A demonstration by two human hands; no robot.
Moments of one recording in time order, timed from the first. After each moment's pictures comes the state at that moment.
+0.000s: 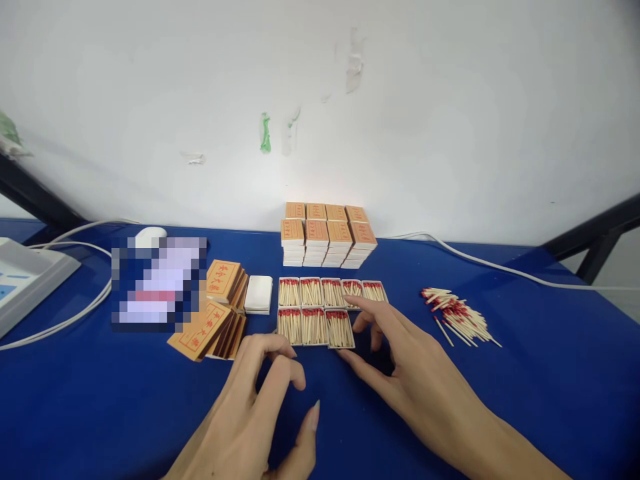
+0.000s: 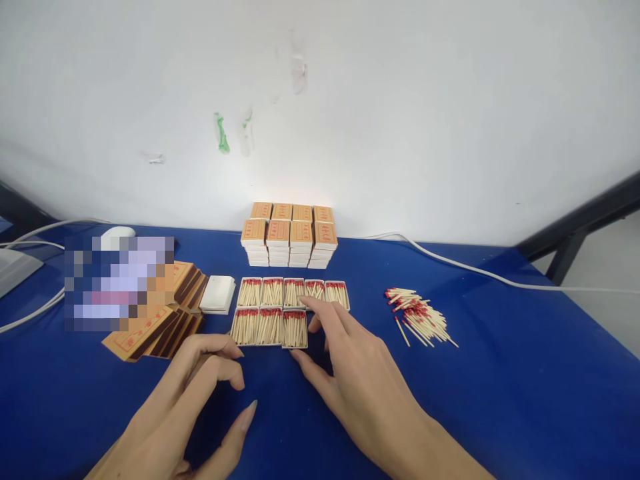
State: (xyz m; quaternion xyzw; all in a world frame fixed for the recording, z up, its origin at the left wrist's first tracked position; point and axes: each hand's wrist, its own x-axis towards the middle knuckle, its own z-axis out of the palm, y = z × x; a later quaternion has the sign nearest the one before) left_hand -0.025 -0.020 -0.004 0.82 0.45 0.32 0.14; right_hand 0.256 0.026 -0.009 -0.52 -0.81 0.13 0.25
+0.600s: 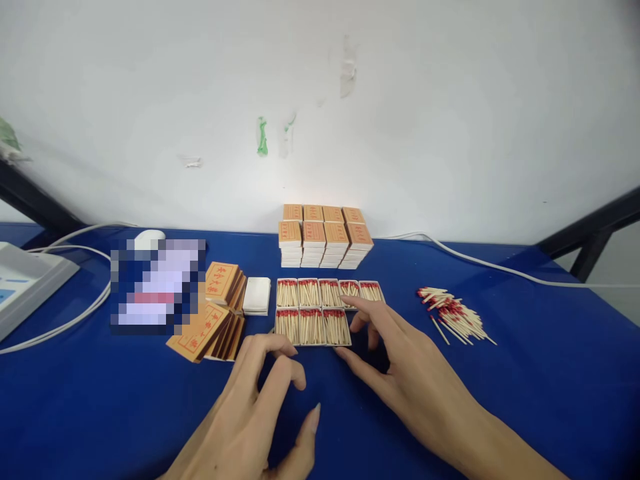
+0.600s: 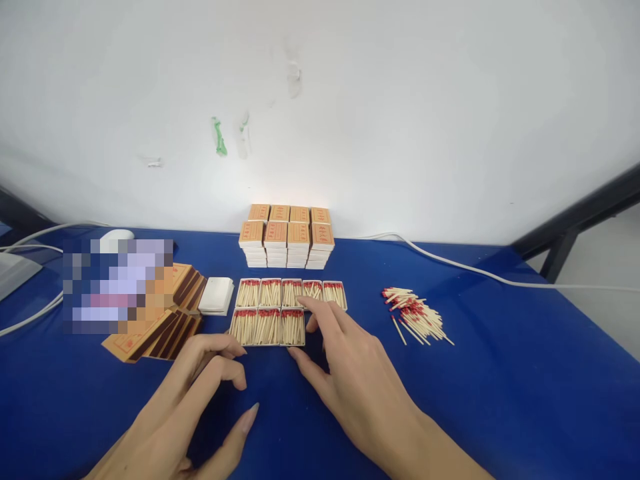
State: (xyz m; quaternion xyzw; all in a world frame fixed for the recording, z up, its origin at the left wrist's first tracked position) left_hand -0.025 -0.019 -0.005 0.83 0.44 0.31 0.16; right_hand 0.254 0.026 -0.007 -0.52 -0.81 0.11 0.24
